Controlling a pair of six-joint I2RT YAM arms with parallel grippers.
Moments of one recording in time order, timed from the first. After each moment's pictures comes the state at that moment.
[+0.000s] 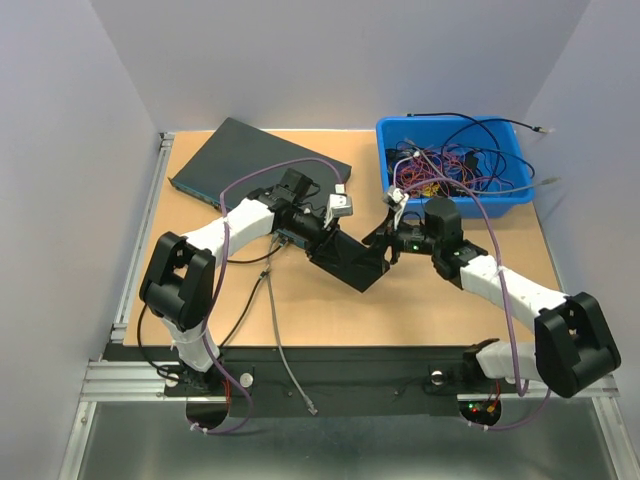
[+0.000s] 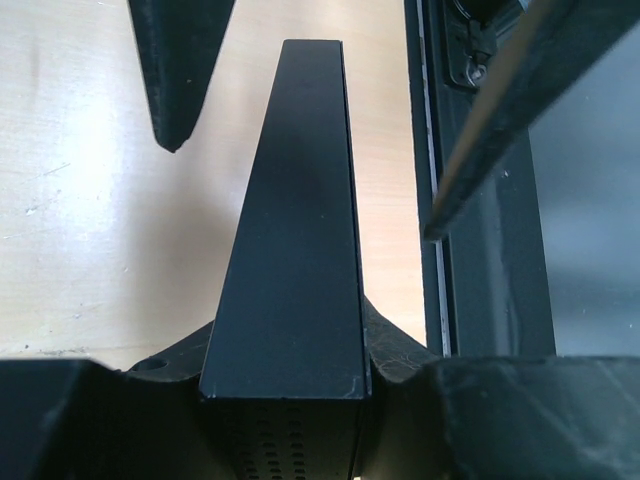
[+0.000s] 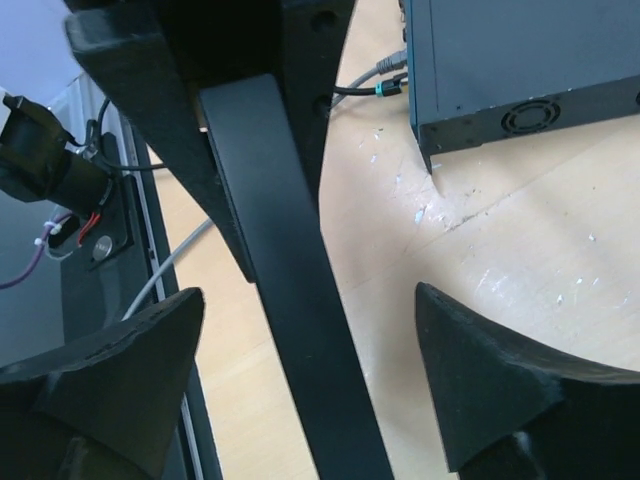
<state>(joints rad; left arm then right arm) -0.56 1.72 1.26 -0.59 1.04 0.51 0.44 1.26 0.68 0.25 -0.80 0.17</state>
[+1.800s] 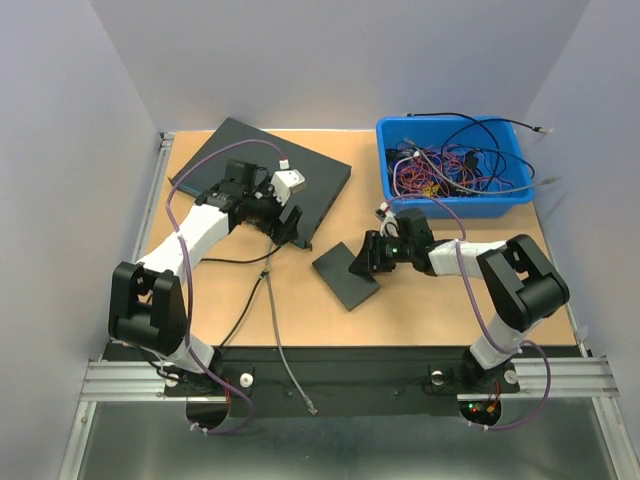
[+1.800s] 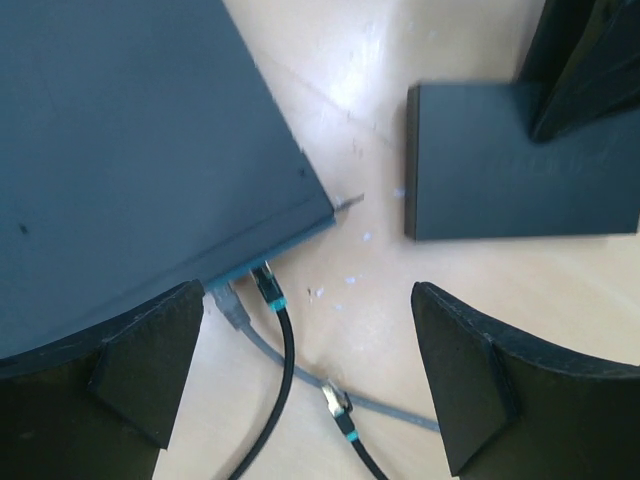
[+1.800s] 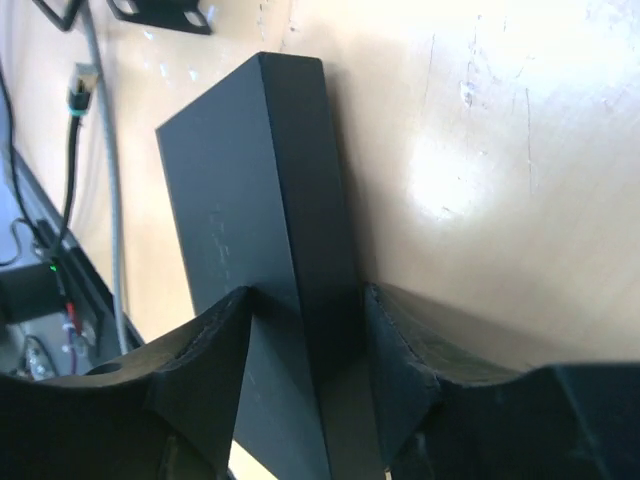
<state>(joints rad) -0.31 1.51 1.15 -0.49 0.55 0.44 0.45 1.67 0.72 0.20 -0.54 0.51</state>
